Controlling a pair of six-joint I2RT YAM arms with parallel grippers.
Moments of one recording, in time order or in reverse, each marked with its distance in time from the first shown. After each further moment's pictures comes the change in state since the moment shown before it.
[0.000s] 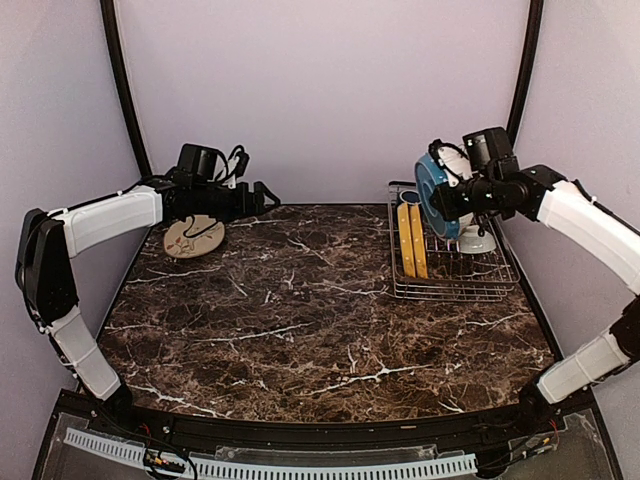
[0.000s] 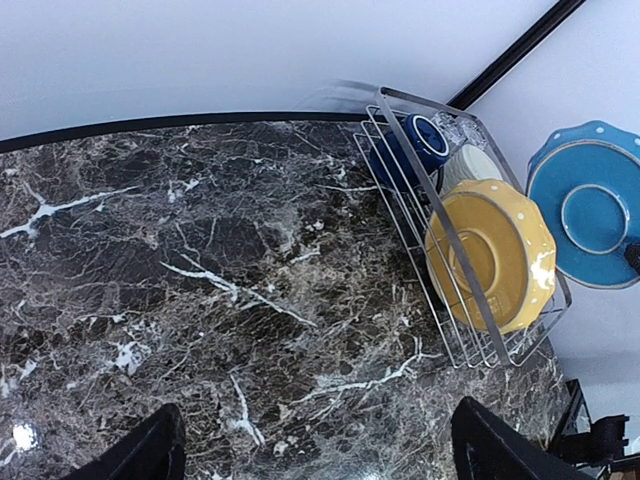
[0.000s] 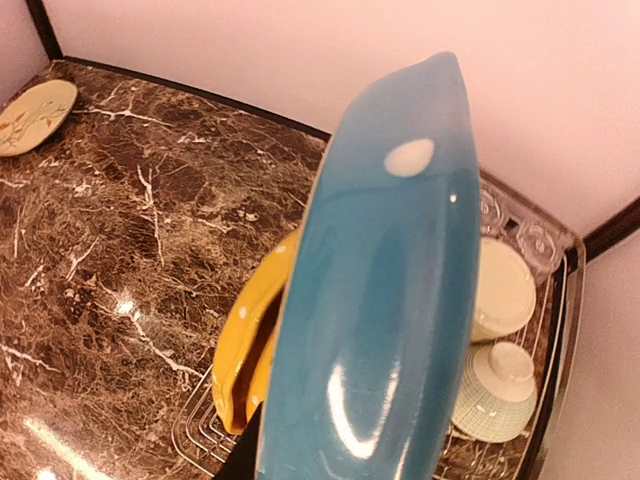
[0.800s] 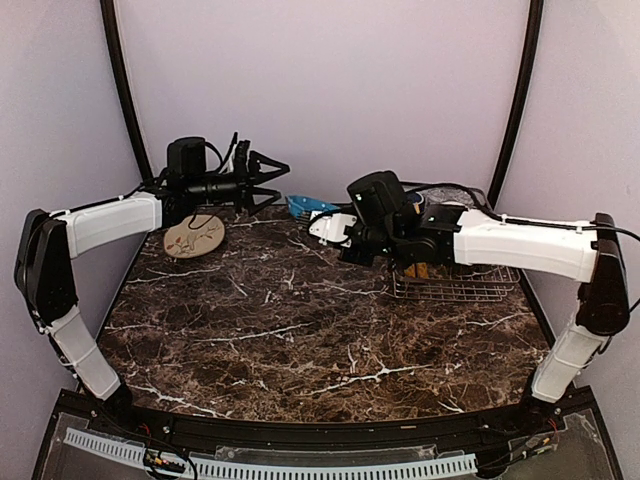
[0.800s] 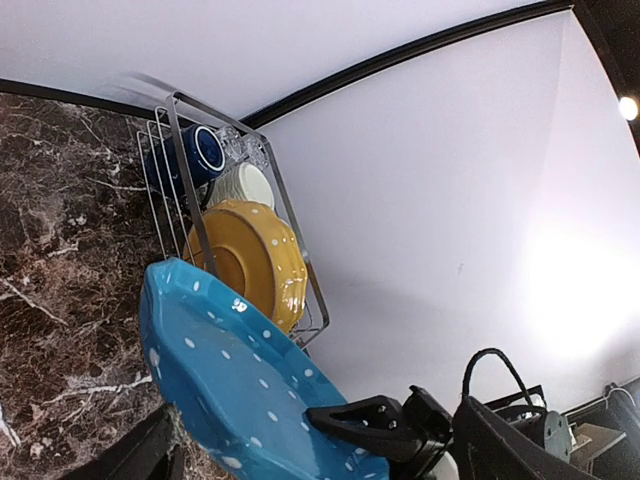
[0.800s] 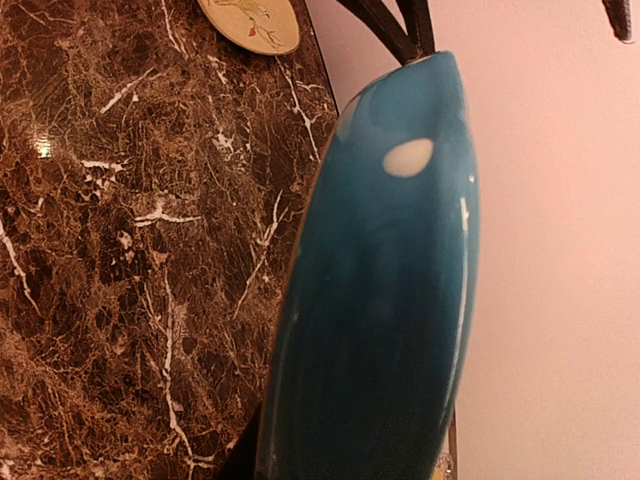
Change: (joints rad) left arm 0.022 -0.005 -0.058 0.426 0.440 -0.585; right arm 0.503 0.279 0.039 0.333 0.270 -0.757
